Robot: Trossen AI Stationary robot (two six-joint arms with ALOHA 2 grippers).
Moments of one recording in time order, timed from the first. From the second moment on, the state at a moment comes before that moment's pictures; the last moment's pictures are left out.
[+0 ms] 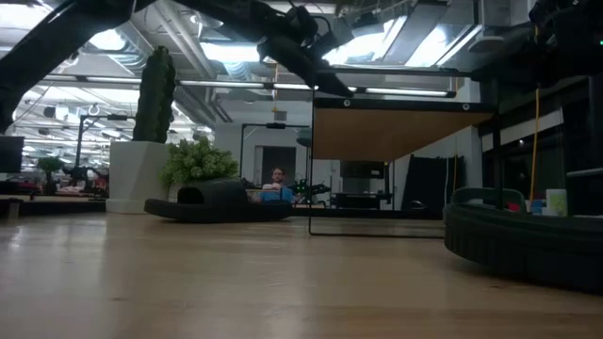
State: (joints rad) left arm 0.62 2.11 2.09 -0.52 0.40 0.69; right arm 0.15 0.15 0.25 -0.20 0.55 -0.06
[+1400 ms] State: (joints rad) left arm 0.43 2.24 2.09 -0.65 0.08 0.84; right arm 0.15 0.15 0.25 -0.24 0.55 -0.03
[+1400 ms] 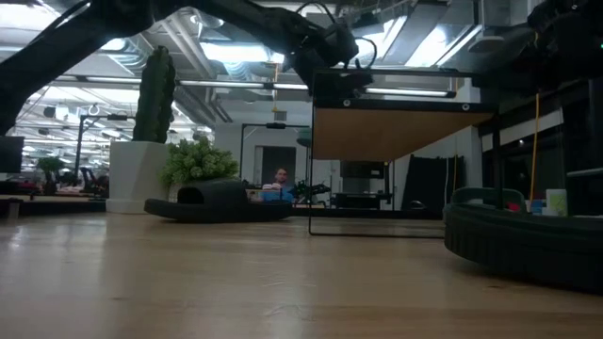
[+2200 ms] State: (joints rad) left arm 0.45 2.24 2.09 -0.59 0.01 0.84; right arm 0.15 0.15 0.25 -0.25 0.55 -0.03
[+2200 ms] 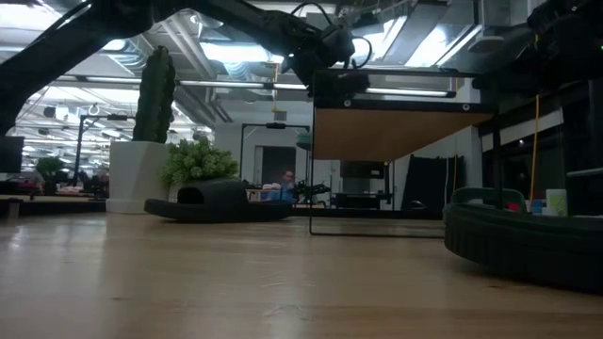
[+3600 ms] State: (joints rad) left arm 0.42 2.01 1.82 -0.17 0.42 0.40; right arm 0.15 0.15 0.25 -0.31 0.55 0.02
